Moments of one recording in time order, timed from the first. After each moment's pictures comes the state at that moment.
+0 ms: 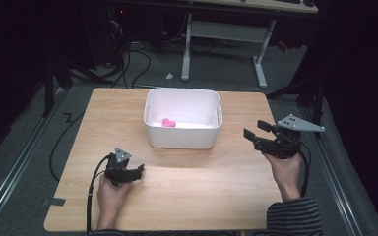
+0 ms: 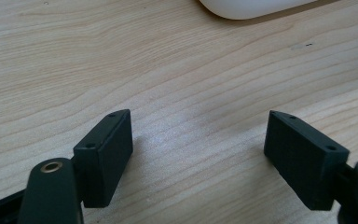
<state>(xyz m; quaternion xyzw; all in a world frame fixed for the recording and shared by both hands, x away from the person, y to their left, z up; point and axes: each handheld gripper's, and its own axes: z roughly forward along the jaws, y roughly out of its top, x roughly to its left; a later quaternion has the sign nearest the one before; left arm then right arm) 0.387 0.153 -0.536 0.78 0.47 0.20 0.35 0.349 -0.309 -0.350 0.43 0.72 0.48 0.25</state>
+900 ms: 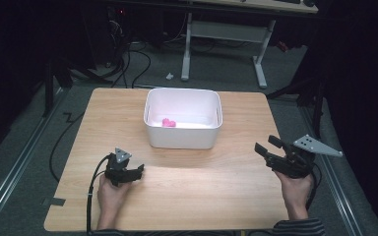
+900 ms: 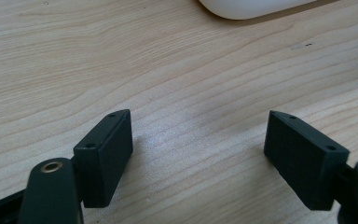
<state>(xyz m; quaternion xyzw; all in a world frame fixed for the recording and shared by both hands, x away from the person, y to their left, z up) 0.387 0.153 -0.536 0.78 0.47 0.20 0.35 0.307 -0.335 -0.375 0.45 0.68 0.51 0.25</state>
